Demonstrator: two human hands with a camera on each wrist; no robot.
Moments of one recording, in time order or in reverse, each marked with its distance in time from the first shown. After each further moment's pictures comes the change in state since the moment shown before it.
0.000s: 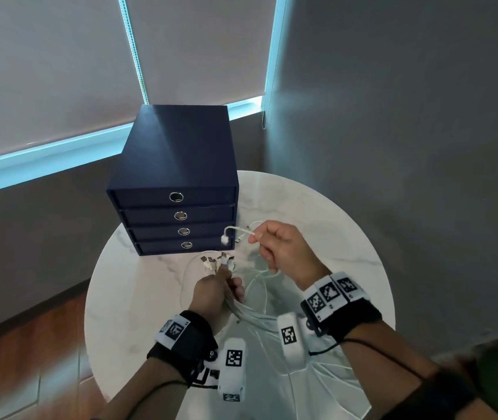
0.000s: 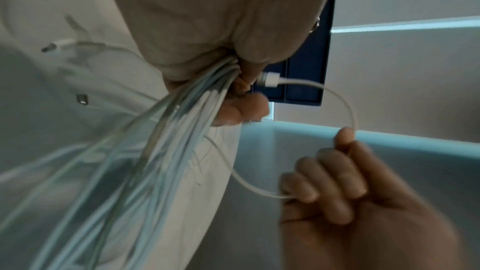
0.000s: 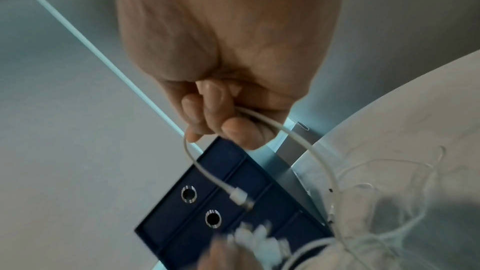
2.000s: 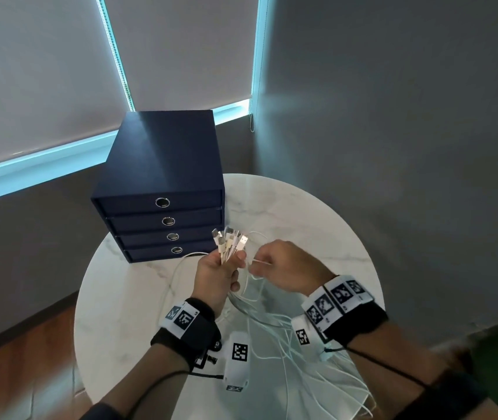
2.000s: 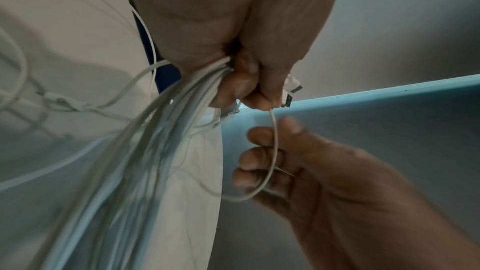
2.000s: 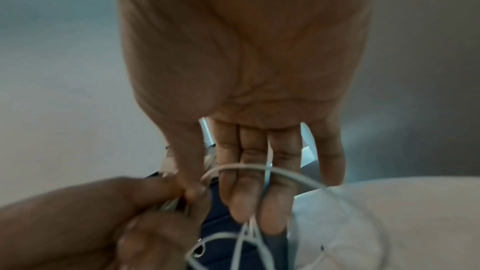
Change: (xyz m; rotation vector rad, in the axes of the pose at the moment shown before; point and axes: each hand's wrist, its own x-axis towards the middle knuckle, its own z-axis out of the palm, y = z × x) left_hand 0.010 0.005 0.027 0.300 -0.193 0.398; right_hand -0.015 0.002 -0.029 -0.802 -0.184 0.040
